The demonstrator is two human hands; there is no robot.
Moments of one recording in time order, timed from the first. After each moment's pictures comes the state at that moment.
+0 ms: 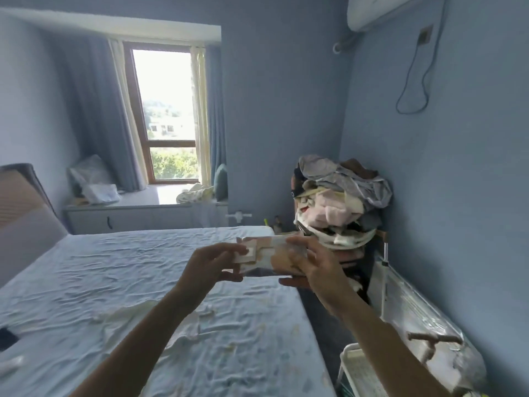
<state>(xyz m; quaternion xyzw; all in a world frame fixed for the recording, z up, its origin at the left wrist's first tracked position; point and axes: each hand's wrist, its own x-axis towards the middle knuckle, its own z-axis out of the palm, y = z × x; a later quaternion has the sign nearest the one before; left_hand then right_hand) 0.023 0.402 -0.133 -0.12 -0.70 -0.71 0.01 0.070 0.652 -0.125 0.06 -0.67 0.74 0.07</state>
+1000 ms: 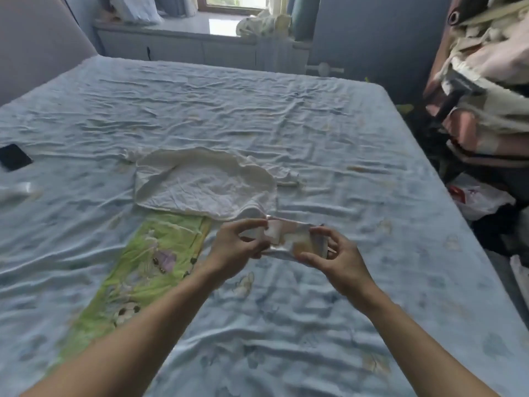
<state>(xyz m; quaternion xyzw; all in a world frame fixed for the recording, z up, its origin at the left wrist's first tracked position) -0.221 0.179 -0.748 0.09 -0.77 -0.63 -0.02 -0.216 0.413 -0.740 -0.01 -0.80 0.60 -0.10</state>
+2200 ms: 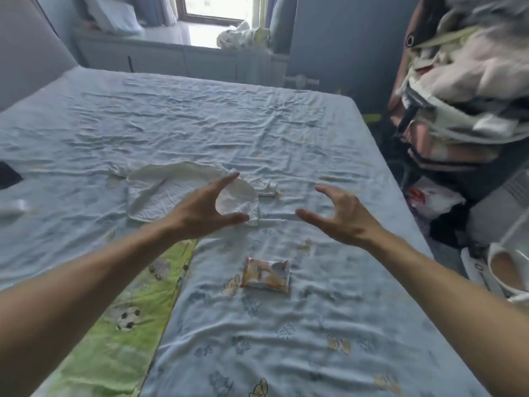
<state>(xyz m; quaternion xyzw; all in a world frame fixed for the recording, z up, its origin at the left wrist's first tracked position) -0.241 0.126 -0.624 -0.12 -0.94 -0.31 -0.03 -0.248 0.446 -0.601 0.11 -0.96 0.26 -0.05</state>
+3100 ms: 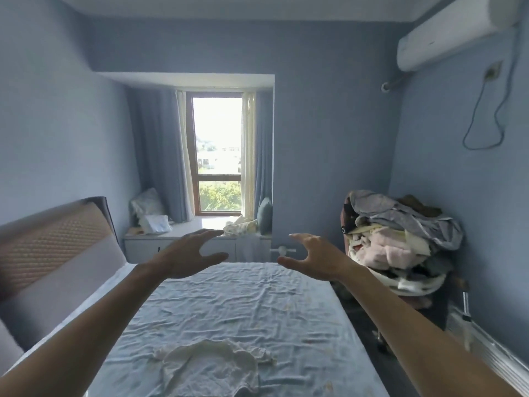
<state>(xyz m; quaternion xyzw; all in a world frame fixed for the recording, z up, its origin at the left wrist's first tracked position) -0.088 0.086 -0.040 -0.18 -0.96 -0.16 0.11 -0.071 0.435 -0.030 0.19 -0.96 0.20 0.08</state>
